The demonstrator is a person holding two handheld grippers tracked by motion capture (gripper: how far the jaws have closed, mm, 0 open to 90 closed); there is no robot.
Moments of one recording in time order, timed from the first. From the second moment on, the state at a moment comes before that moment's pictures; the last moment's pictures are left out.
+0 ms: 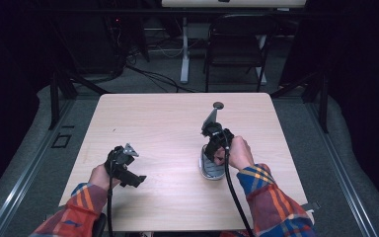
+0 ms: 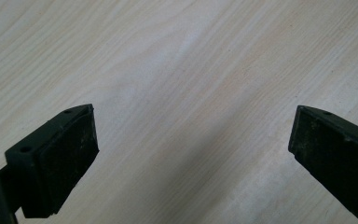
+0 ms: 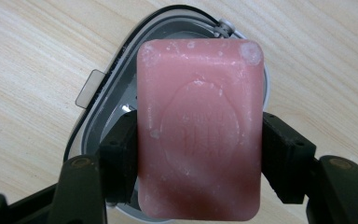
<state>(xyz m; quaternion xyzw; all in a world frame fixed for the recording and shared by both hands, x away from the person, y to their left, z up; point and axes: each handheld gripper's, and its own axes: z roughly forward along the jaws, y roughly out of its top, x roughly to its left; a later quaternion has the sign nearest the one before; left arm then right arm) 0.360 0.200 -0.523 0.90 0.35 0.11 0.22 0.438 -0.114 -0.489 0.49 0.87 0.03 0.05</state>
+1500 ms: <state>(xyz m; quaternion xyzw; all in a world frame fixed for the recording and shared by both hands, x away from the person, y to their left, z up) 0.360 0.200 -0.522 0.90 0.35 0.11 0.22 0.422 -0.130 -0.465 0.47 0.88 0.08 0.03</state>
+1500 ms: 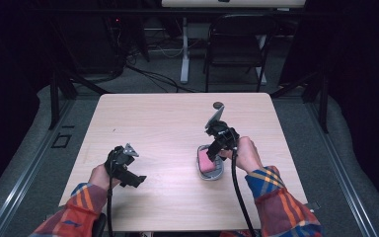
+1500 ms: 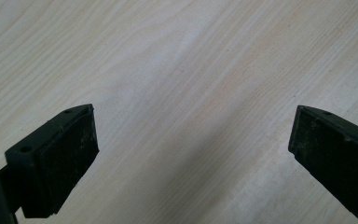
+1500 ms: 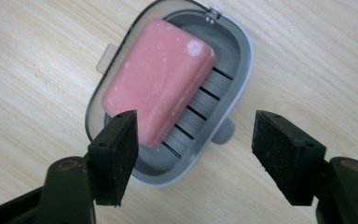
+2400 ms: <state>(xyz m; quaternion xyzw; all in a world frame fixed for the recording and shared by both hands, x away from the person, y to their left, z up) 0.360 0.199 -0.523 0.90 0.35 0.12 0.22 0.368 -0.213 -0.445 0.42 0.89 0.17 0.09</state>
